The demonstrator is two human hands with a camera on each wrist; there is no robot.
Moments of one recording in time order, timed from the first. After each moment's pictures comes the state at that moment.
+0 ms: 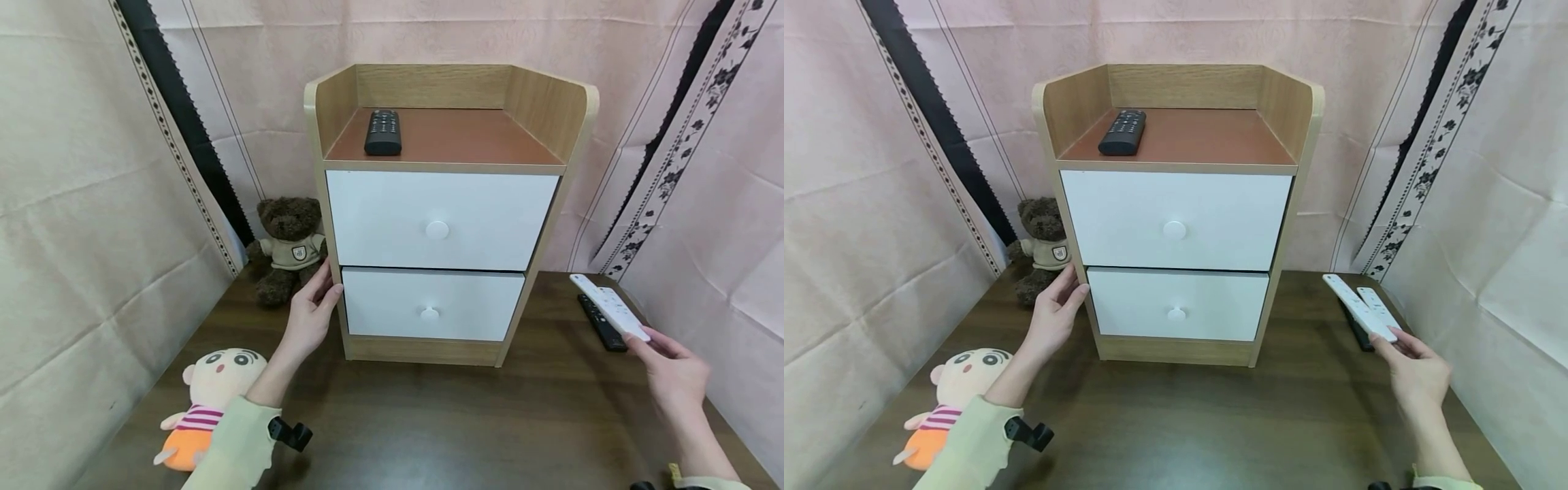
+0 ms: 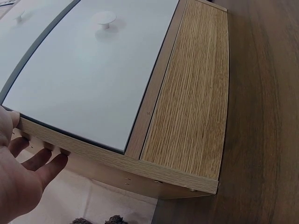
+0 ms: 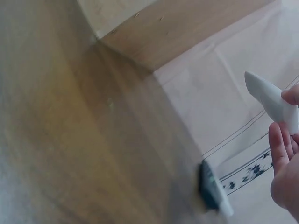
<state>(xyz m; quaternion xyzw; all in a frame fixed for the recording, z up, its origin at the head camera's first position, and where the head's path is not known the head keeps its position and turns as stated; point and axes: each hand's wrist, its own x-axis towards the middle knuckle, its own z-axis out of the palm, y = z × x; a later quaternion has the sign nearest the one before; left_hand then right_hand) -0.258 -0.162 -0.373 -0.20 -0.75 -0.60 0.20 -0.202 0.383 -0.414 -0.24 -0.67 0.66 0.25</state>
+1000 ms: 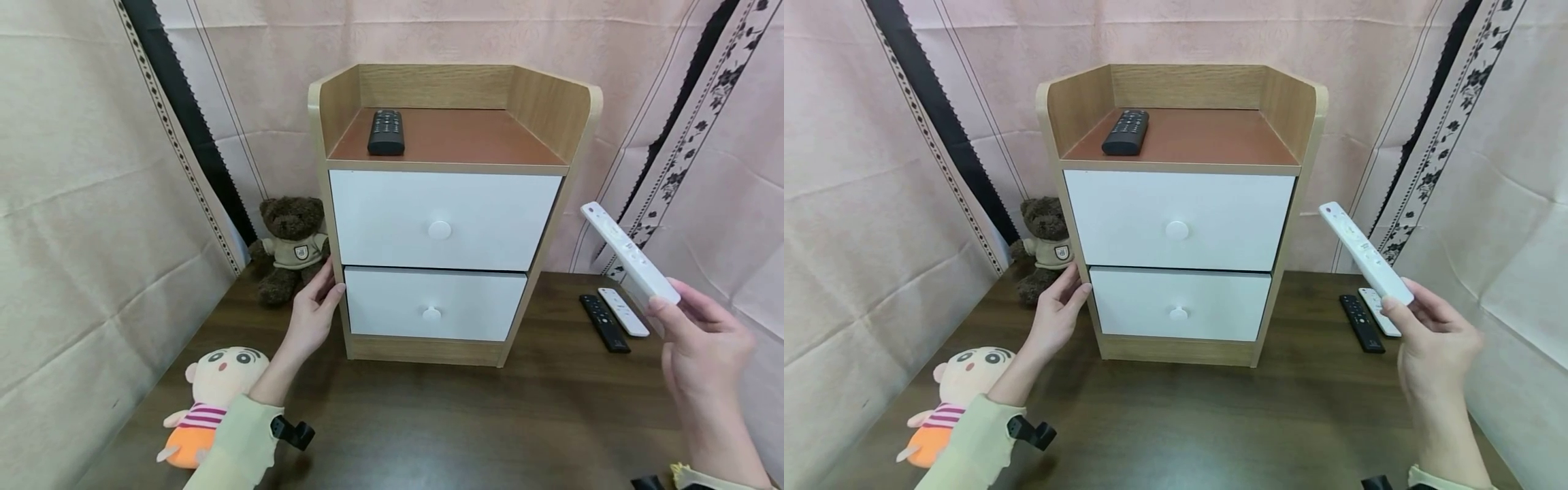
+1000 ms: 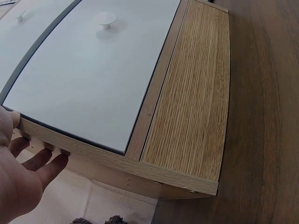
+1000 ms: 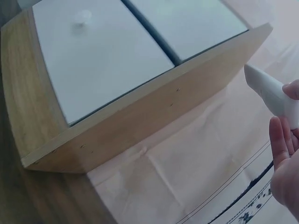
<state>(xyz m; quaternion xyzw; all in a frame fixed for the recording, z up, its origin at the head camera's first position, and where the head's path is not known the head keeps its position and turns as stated) -0.258 -0.162 -0.373 -0.20 -0.75 -0.60 0.19 -0.187 0.317 -0.317 0.05 -0.35 0.85 0.40</state>
